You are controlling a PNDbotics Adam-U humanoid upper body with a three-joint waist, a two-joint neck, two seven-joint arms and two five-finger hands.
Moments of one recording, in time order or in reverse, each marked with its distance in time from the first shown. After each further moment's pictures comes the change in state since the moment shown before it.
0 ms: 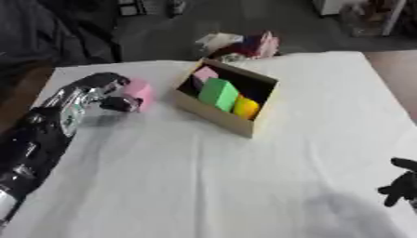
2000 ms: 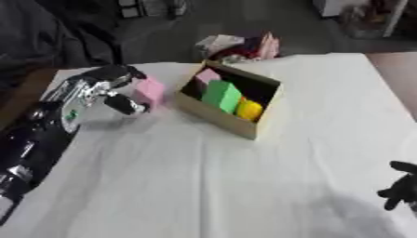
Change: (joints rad) left arm -0.001 0.033 -0.034 -0.167 0.051 -0.126 -0.085; right arm 0.000 0.000 0.000 0.006 0.004 -0.001 0.002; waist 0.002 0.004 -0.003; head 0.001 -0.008
